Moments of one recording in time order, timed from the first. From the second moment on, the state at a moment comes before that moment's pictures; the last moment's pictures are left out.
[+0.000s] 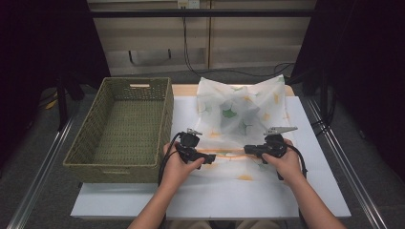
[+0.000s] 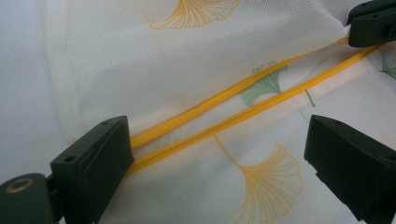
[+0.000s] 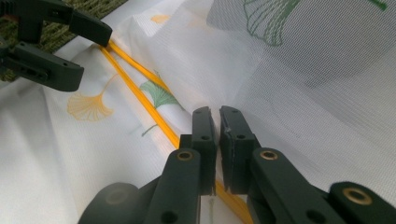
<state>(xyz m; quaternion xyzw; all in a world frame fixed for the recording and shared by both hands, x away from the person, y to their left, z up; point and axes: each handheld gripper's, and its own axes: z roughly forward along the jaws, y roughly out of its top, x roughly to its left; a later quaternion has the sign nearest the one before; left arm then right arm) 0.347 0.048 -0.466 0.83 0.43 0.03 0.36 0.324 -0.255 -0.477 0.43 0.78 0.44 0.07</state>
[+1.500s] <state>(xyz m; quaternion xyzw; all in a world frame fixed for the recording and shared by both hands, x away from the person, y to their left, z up) 0.345 0.049 -0.467 0.83 0.43 0.02 0.36 0.317 -0.222 -0.480 0.35 0.86 0.37 0.09</state>
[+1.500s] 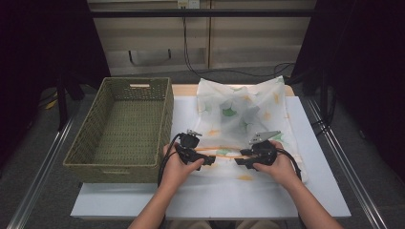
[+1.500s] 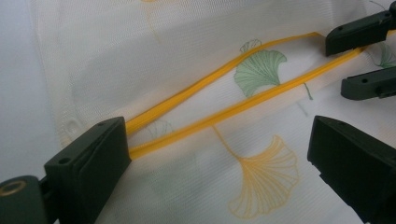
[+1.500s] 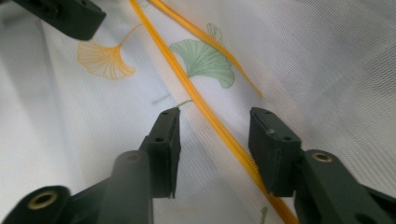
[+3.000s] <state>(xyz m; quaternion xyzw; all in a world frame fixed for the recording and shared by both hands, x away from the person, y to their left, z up) 0.336 0.060 -0.460 0.82 0.44 0.01 0.35 0.305 -0.251 -0.472 0.36 0.82 0.42 0.12</state>
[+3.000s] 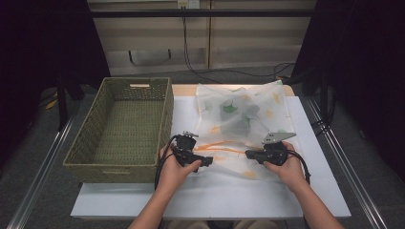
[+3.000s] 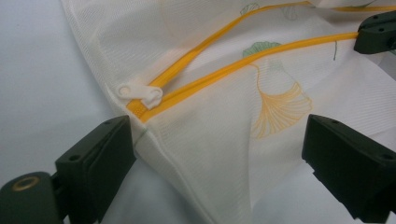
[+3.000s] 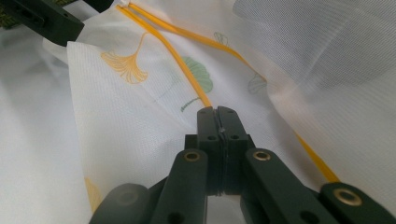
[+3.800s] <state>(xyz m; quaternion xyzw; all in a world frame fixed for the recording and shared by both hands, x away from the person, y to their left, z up) 0.327 0.066 -0.465 0.83 0.45 -0.02 0.34 0.305 -0.254 -0.471 0.37 0.82 0.43 0.12</state>
